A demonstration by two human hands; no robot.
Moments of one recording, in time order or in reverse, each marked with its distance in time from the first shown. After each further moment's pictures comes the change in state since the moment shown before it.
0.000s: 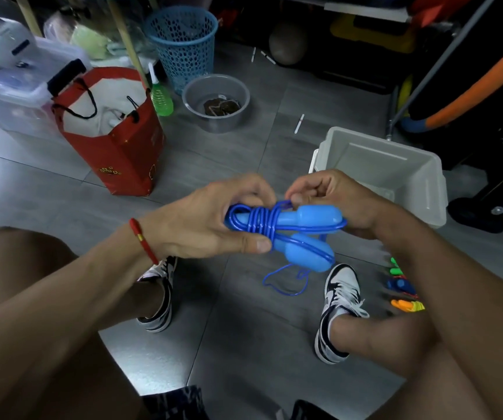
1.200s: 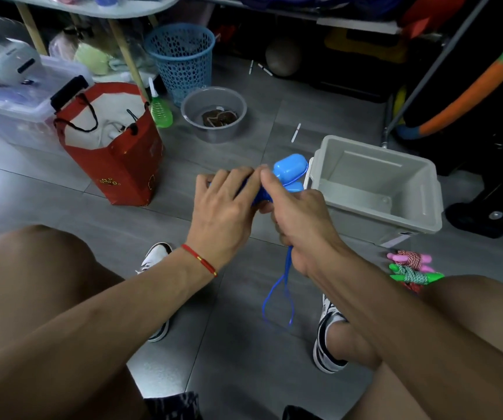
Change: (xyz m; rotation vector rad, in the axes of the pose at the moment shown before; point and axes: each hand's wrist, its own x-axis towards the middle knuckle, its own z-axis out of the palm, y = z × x) left_hand 0.049 -0.045 0.042 1.133 0.893 0.160; right_hand 0.005 -0.030 0.077 0.194 0.722 0.250
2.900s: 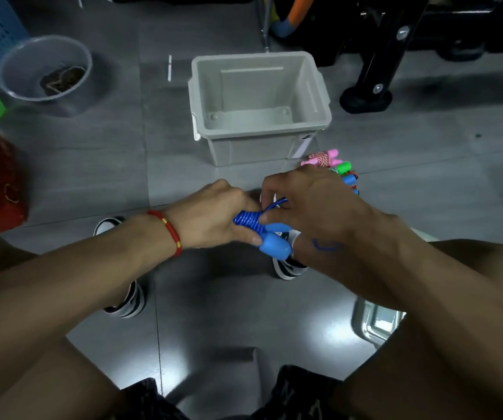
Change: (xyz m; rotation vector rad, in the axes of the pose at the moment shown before) left_hand 0.015 0.129 0.050 -0.596 -1.242 0.333; right_hand -0.024 0.087 -0.192 -1.072 -0.119 -0.343
